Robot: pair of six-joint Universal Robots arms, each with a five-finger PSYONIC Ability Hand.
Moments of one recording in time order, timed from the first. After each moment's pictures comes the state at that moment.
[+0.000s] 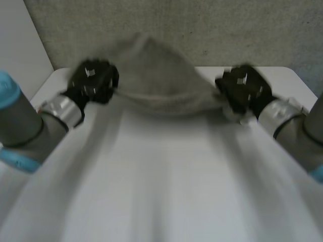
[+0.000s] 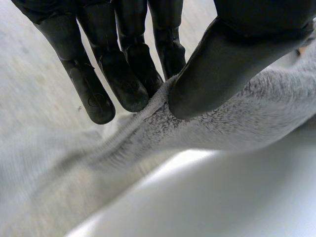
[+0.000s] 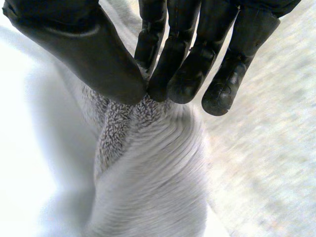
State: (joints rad) left arm 4.44 -1.97 -1.54 3.58 -1.16 3.29; right arm 1.86 -1.24 1.56 -0.25 1.17 2.58; left_hand 1.27 1.33 1.33 1.36 1.13; right_hand 1.29 1.33 1.33 1.33 1.16
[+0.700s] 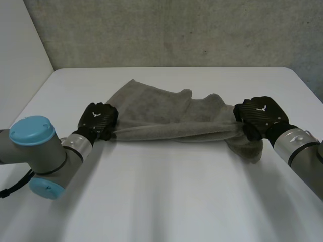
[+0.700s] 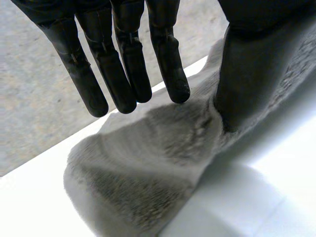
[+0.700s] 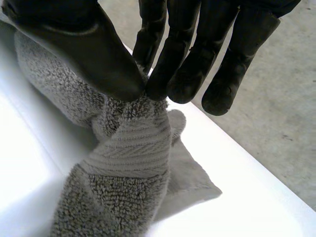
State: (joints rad) left arm 4.44 -2.25 -1.59 3.73 -1.29 3.38; right arm 1.73 -1.28 1.76 -0.28 1.19 2.71; left_hand 0.82 0.81 0.82 0.81 0.62; right_hand 1.29 1.33 1.33 1.33 1.16
